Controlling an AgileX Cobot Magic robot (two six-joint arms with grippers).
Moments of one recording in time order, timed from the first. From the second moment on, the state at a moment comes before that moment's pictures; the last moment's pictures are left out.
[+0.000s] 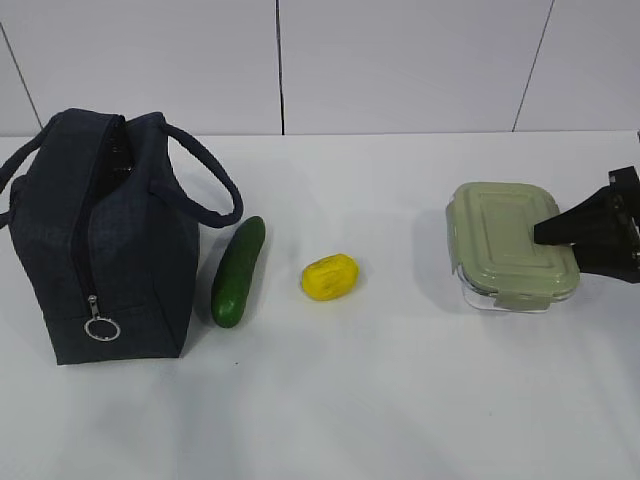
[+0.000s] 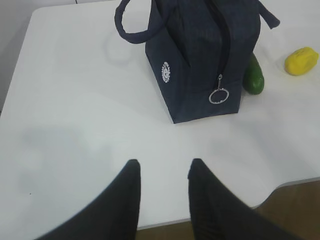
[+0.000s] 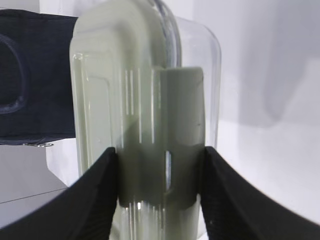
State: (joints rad) left arm 0.00 0.02 -0.52 -0.13 1.10 0.11; right arm -0.36 1.87 -1.01 1.21 1.13 -1.01
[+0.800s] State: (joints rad) left arm 0.00 0.76 -0.82 -0.28 1.02 0.11; right arm -0.15 1.82 -1.01 1.38 1.13 -0.94
